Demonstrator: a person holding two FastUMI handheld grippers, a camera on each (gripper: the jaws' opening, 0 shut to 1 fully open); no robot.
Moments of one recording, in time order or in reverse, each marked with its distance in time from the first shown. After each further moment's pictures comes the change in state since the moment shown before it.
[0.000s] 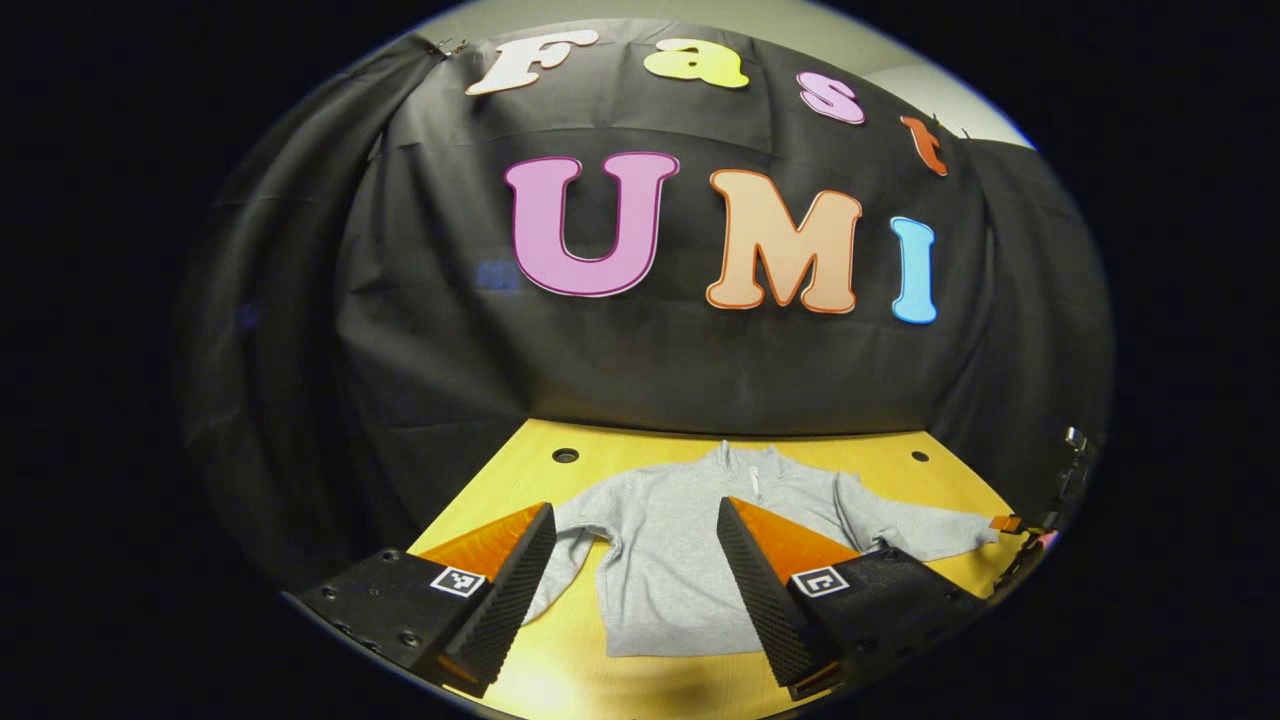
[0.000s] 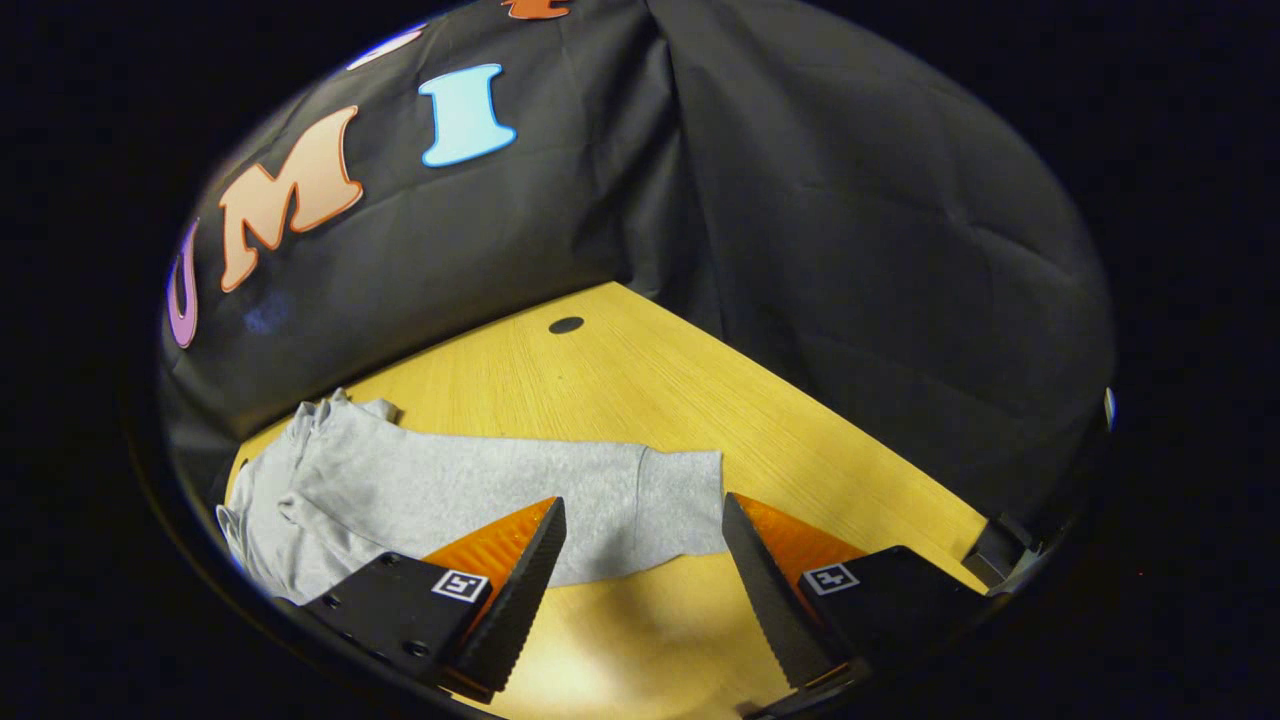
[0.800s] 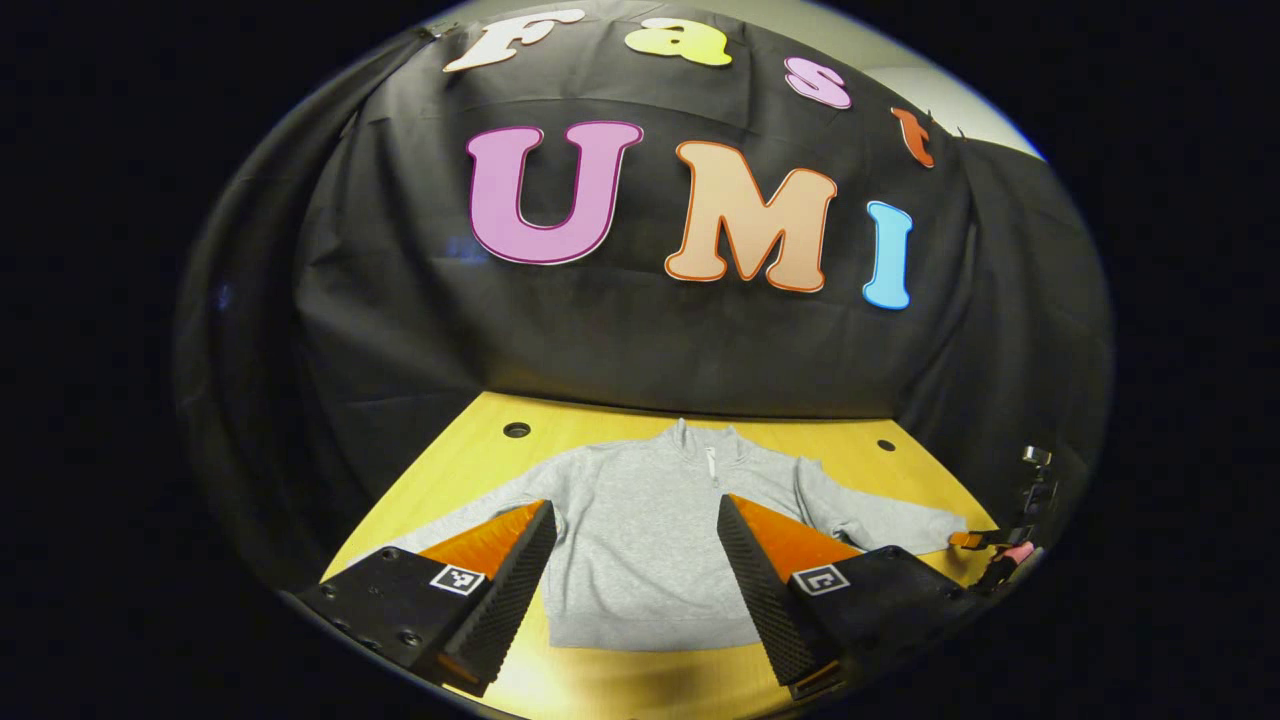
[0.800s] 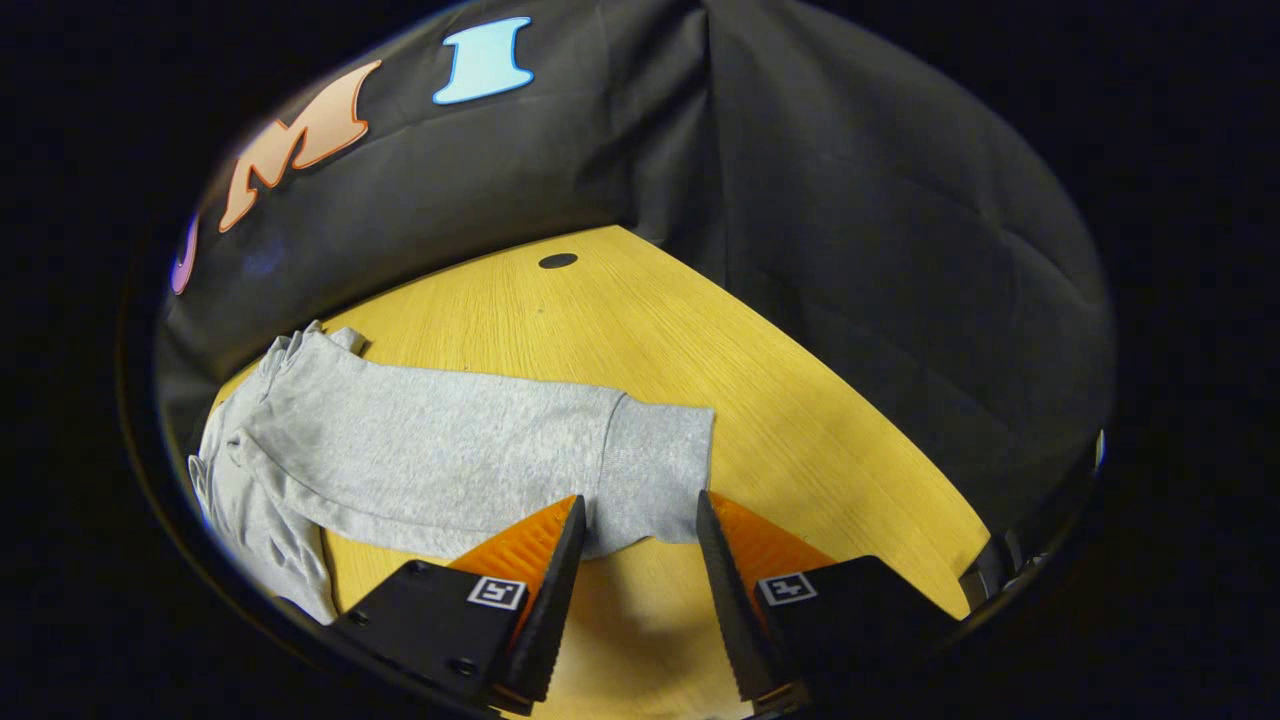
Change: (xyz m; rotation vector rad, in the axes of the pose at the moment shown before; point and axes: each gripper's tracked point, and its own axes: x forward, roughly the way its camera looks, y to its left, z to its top) left arm 0.011 -0.043 -0.013 -0.056 0.056 -0.103; right arm 0.022 -0.013 -0.028 -0.111 0.114 -0.014
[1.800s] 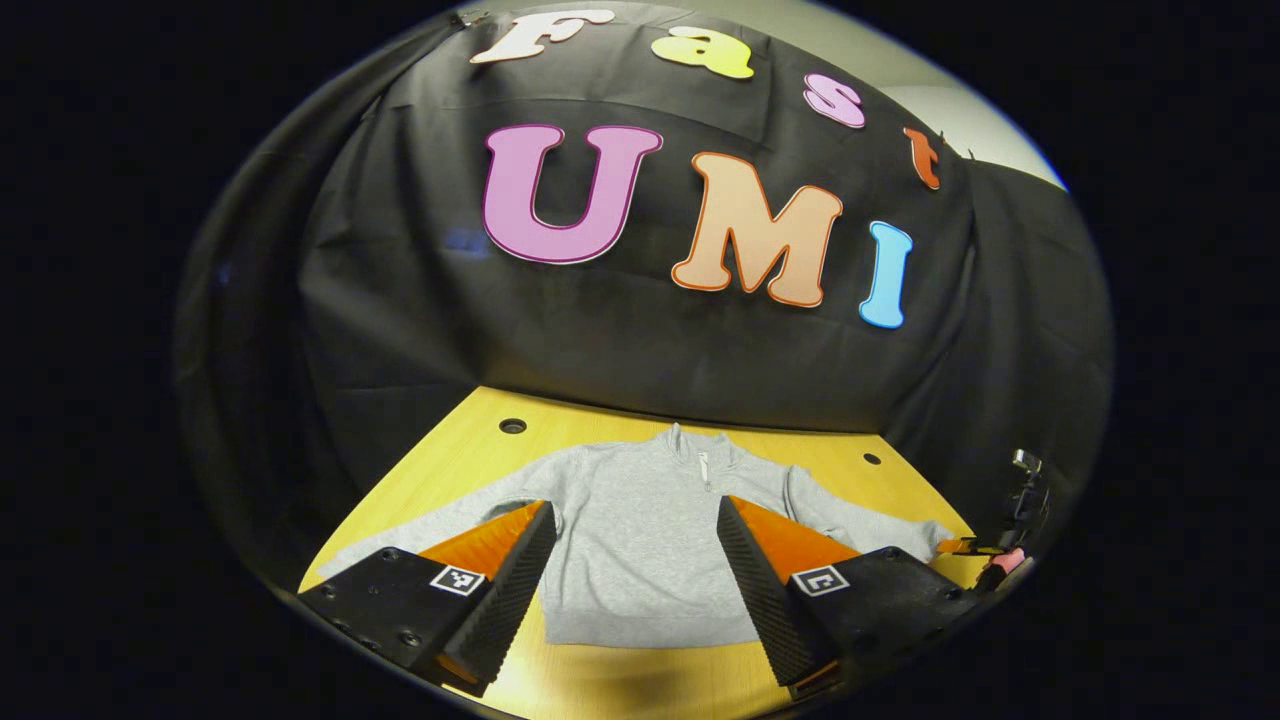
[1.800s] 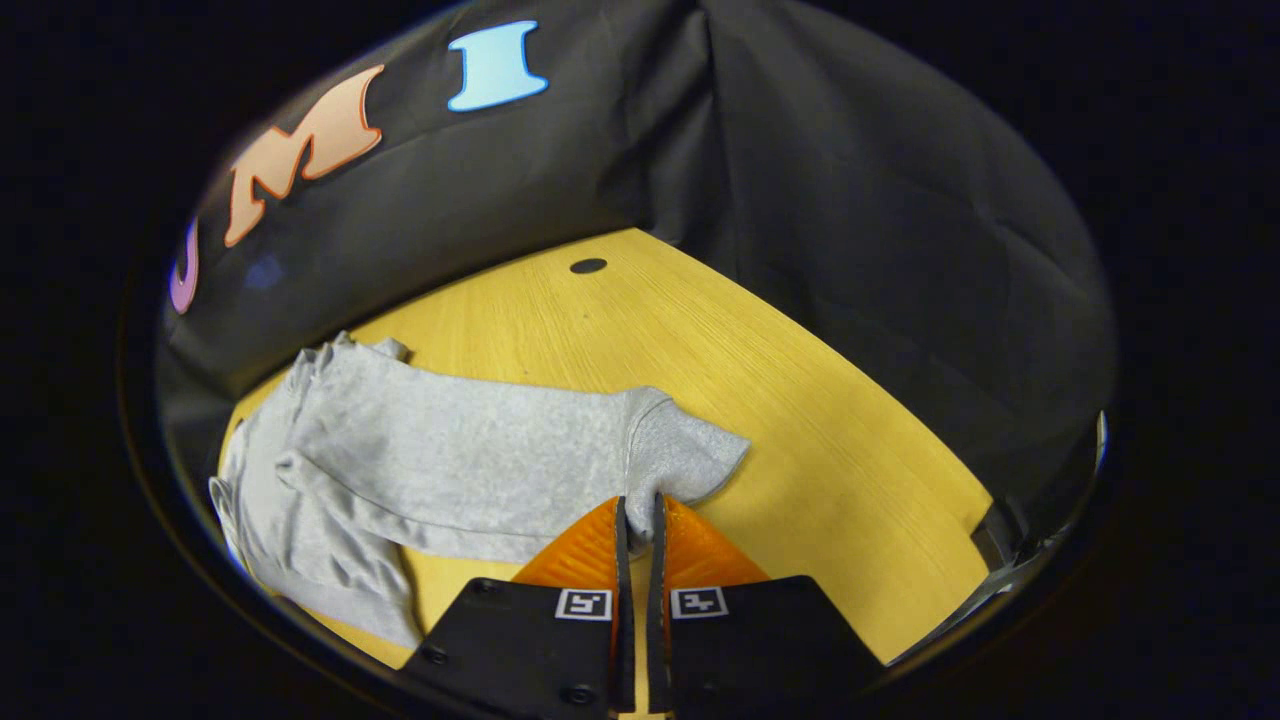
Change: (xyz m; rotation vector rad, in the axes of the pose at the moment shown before) left arm -0.012 0.015 -0.002 -0.056 -0.013 -0.023; right arm -0.049 0.055 0.016 0.073 0.000 0.031
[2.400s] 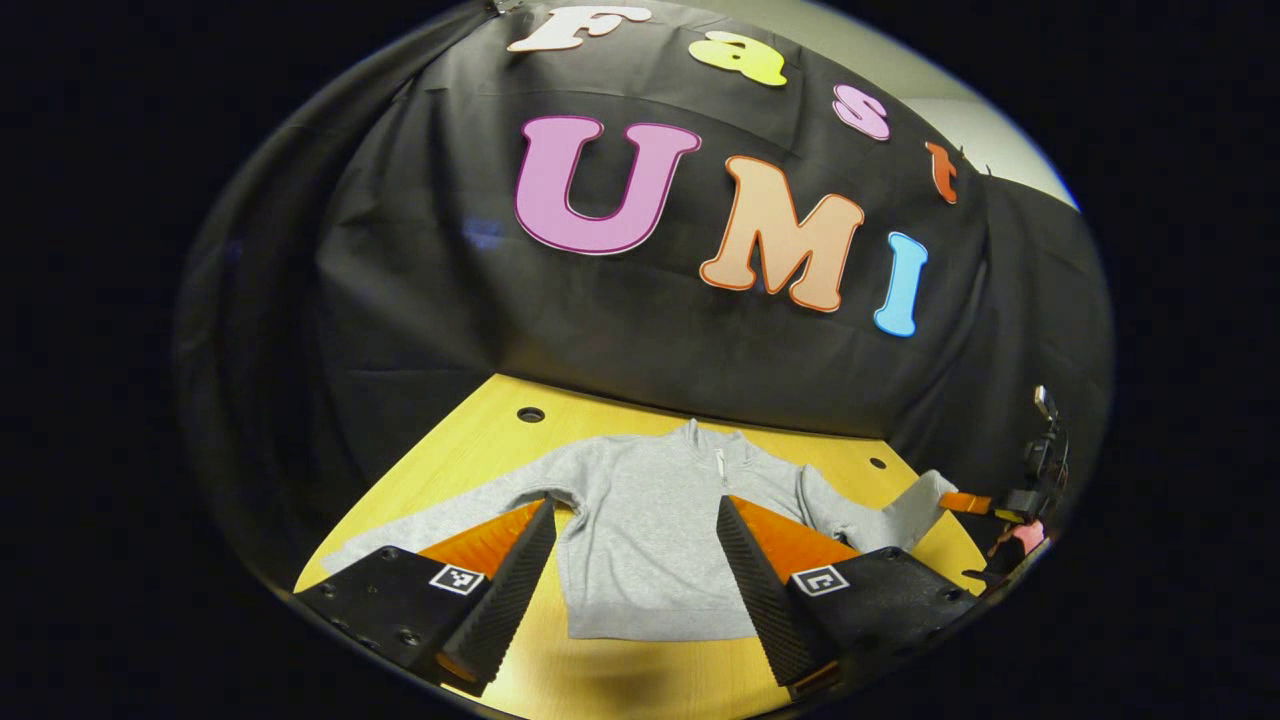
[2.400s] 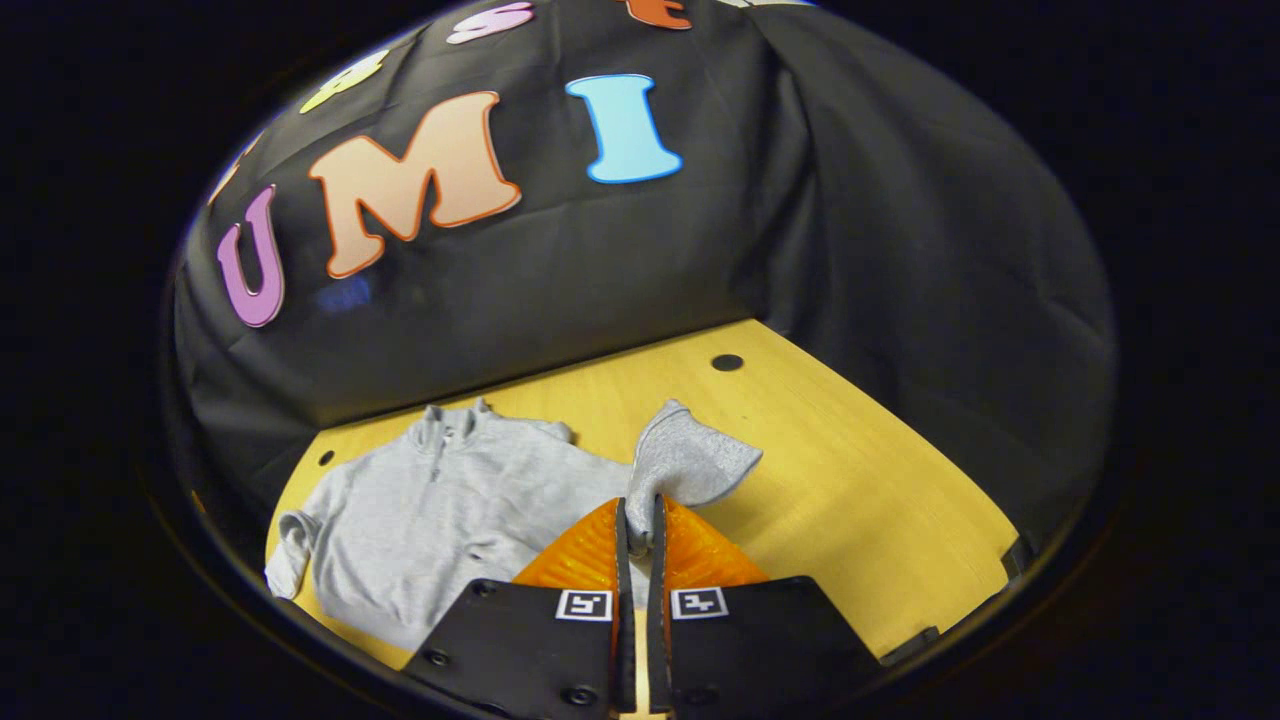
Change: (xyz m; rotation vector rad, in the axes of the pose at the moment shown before) left arm -0.013 0.040 -0.011 -0.042 0.004 0.023; right arm -0.073 0.165 0.073 -0.077 -0.198 0.231
